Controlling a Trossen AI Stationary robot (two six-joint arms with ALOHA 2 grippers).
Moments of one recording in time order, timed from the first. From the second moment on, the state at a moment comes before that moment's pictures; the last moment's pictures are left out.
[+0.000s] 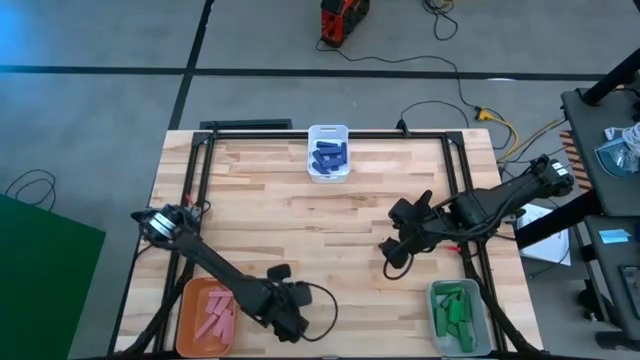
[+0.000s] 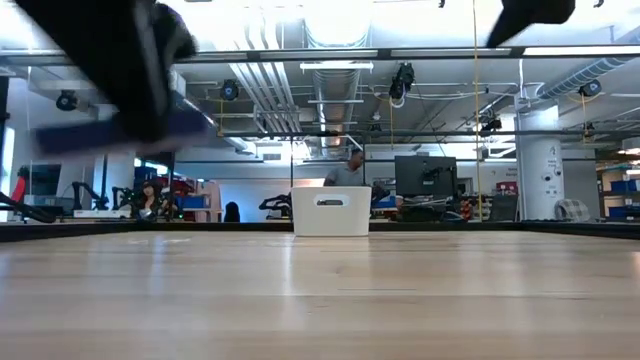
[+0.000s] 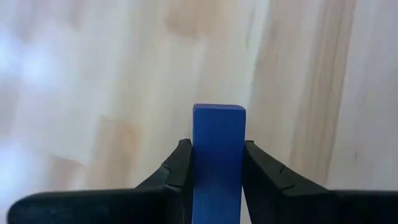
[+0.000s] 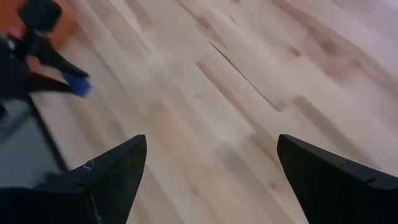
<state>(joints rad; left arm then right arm) -0.64 1.98 1.54 -0.90 -0.33 -0.82 0.39 1.34 1.31 -1.01 0.29 1.07</state>
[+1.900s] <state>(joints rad) -0.38 1.75 1.68 -0.80 -0.62 -0.35 0.23 1.56 1.38 -0.48 0.21 1.11</state>
